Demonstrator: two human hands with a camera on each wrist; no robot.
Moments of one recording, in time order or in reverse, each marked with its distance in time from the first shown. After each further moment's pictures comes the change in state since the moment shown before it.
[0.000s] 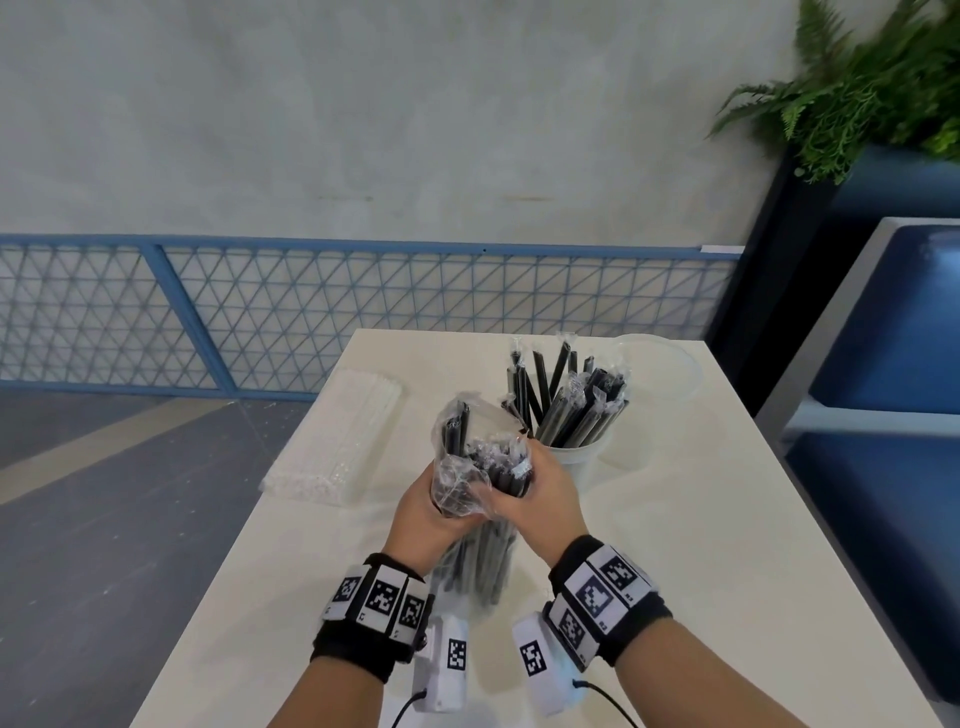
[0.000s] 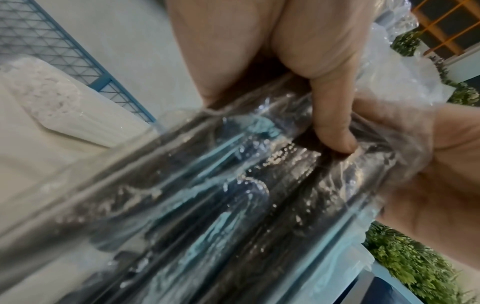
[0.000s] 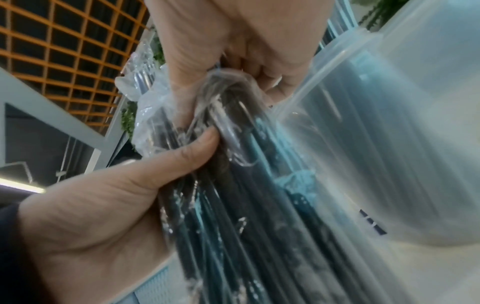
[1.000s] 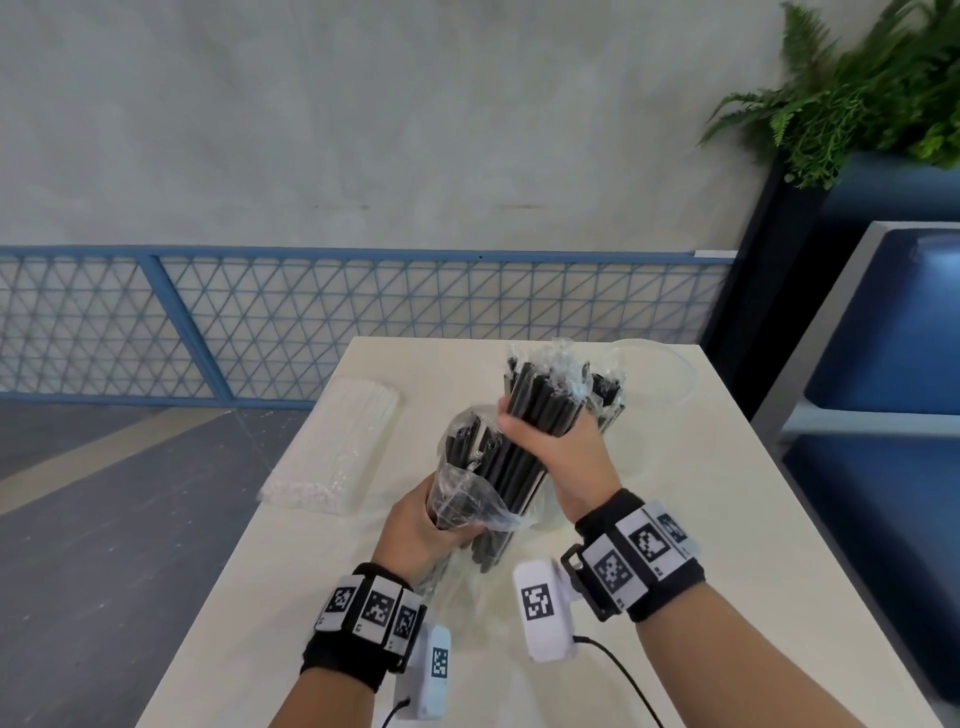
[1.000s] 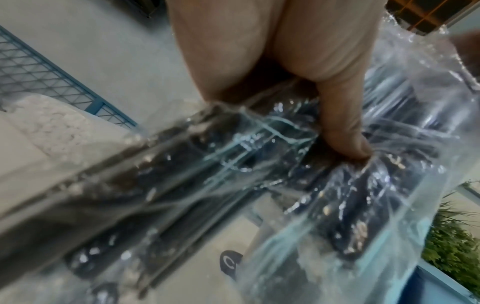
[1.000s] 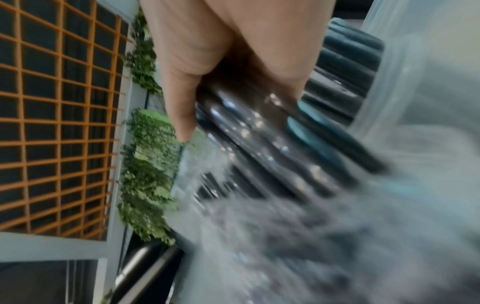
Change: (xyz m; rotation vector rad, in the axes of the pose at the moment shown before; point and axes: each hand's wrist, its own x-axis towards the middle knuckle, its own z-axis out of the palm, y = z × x) left_hand -0.005 0.000 -0.008 0.135 -0.064 0.013; right_hand 0.024 -0.043 -0.037 0.529 0.065 0.111
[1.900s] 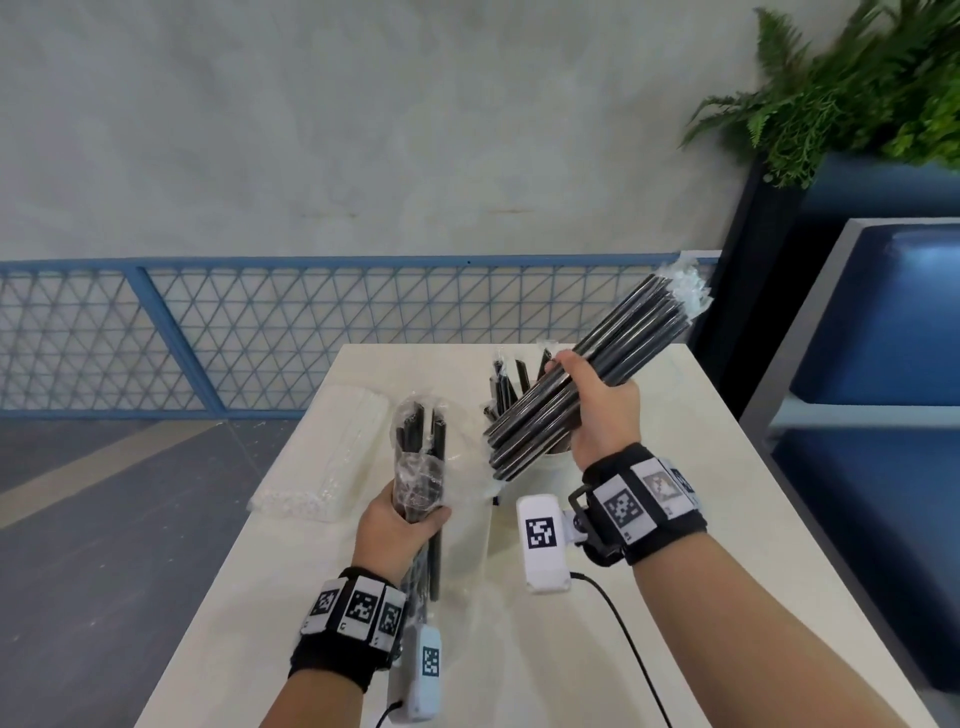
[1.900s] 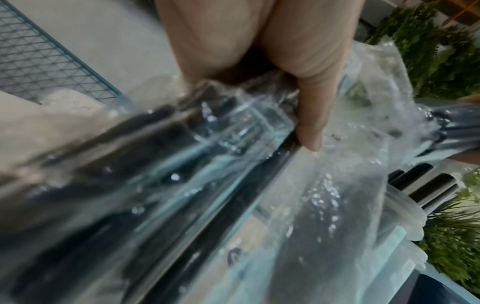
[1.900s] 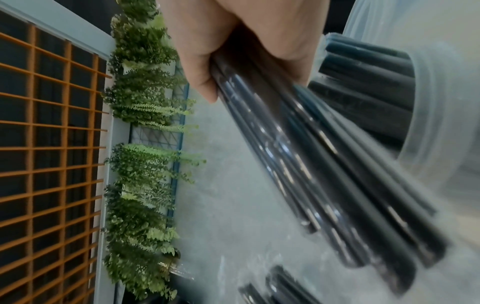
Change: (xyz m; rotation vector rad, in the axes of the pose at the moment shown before) left_hand 0.006 -0.005 -0.003 0.074 0.252 -0.185; right_hand 0.031 -0.030 -0.015 0.307 0.395 0.006
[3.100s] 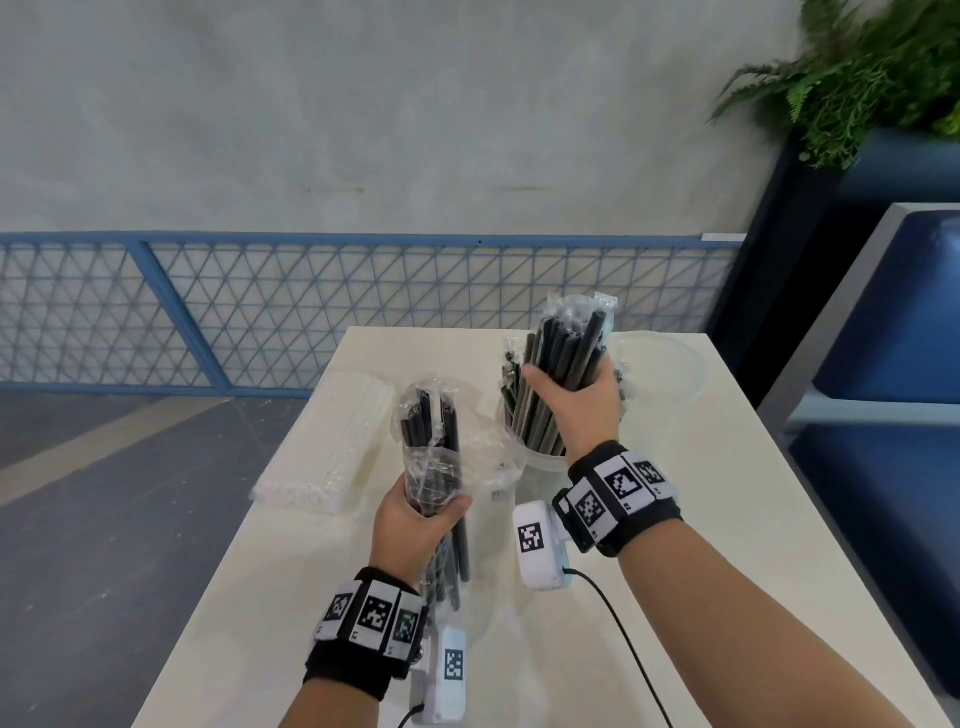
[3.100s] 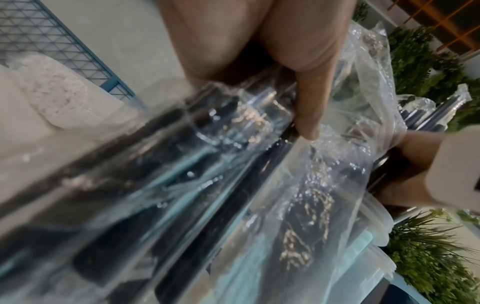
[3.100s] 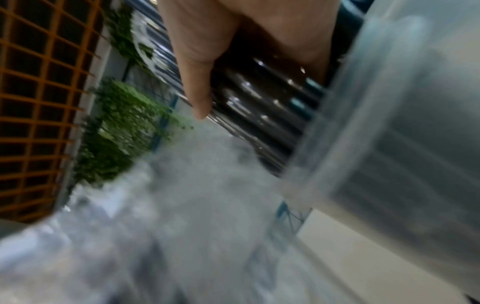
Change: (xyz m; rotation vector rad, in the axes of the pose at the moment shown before) left_hand 0.003 0.007 0.011 -0.157 0.029 0.046; right_hand 0.025 0.040 0.009 -0.515 -0.052 -0.217
